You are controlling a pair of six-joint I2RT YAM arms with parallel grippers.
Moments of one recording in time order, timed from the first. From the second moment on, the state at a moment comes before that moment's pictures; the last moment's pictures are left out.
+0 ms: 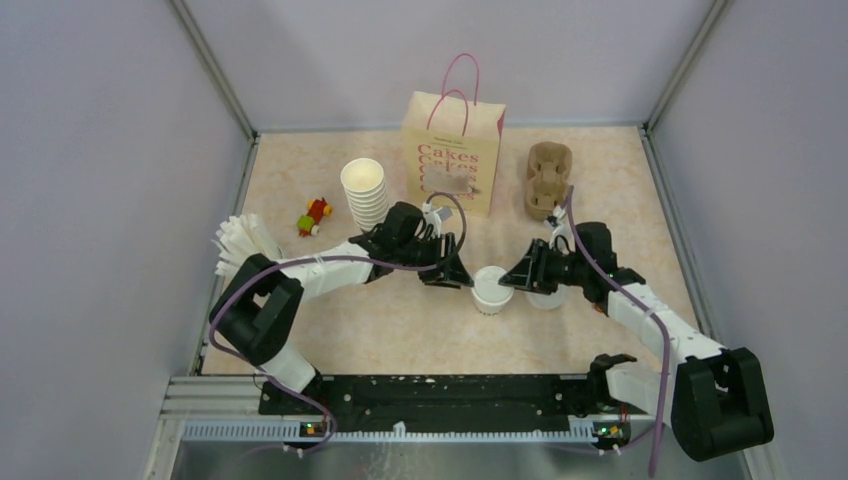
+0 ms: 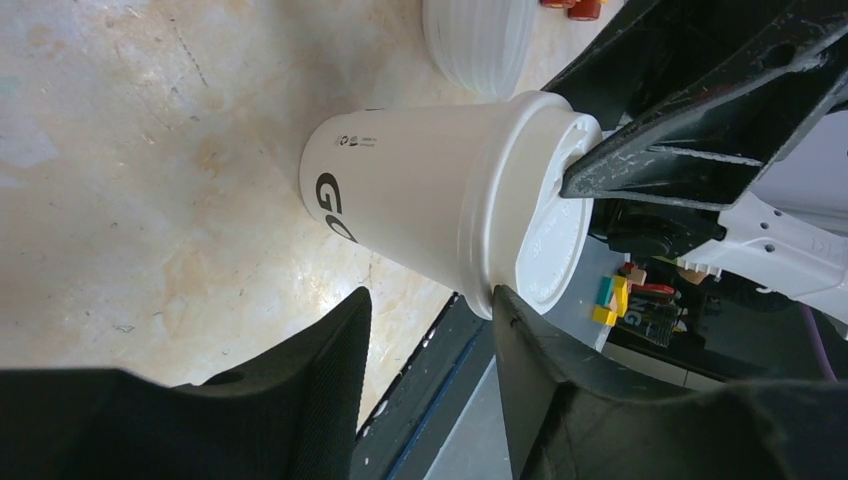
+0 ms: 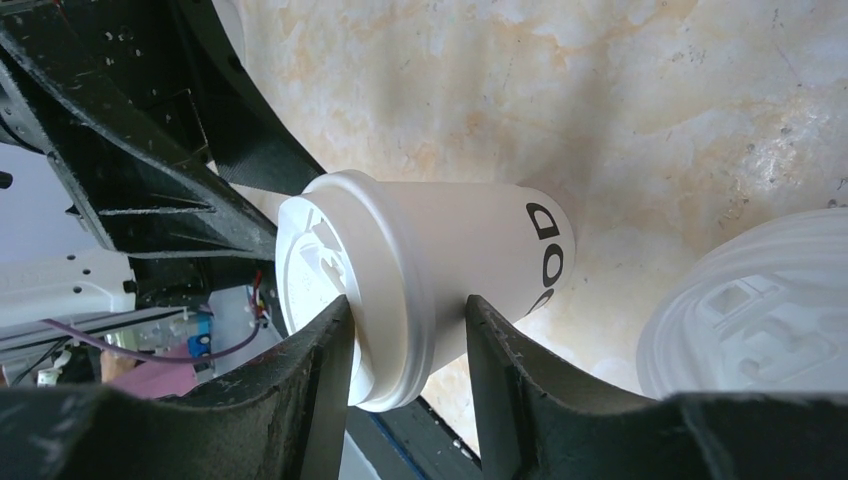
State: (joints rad) left arm -0.67 1.59 0.89 0.01 0.68 -0.74; right arm 0.23 1.07 0.50 -0.17 -0.69 0.58
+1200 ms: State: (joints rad) left arm -0.74 1.73 1.26 -0.42 0.40 -0.55; right arm 0.23 0.94 0.49 -0.30 -0.62 0.69
